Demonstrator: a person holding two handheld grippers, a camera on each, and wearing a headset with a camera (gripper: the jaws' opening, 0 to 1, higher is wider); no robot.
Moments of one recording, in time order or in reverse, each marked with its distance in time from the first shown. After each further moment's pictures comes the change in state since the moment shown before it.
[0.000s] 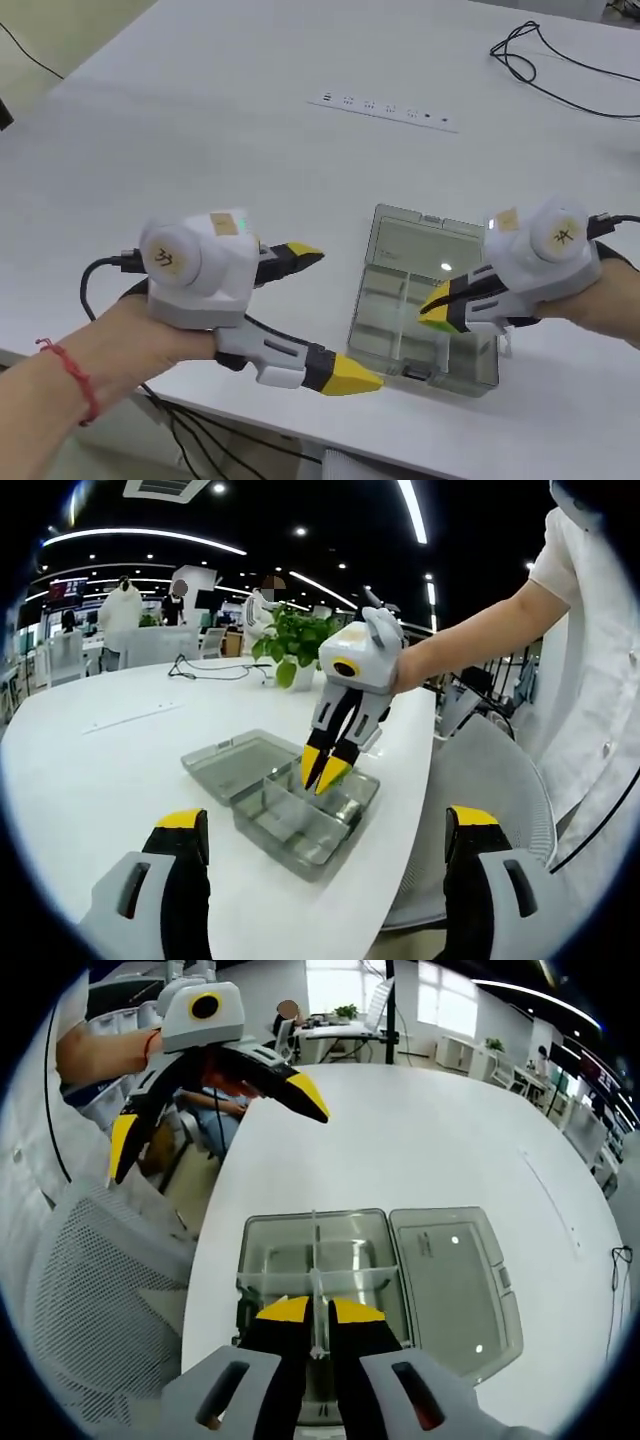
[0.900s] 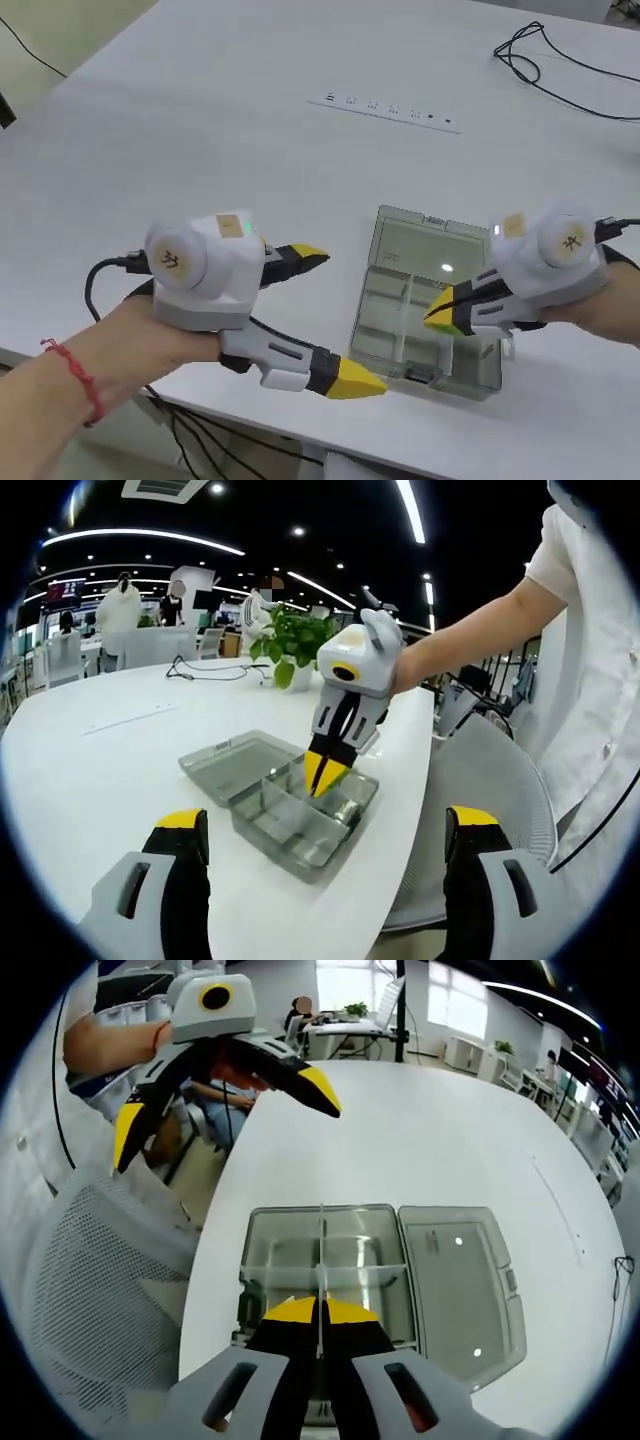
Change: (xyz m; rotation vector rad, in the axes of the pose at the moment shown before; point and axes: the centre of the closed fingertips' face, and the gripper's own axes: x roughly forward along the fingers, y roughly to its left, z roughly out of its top) left arm 0.003 0.000 0.000 0.004 0.001 -0.009; right arm 0.007 0.002 -0.006 -0.035 0.024 0.030
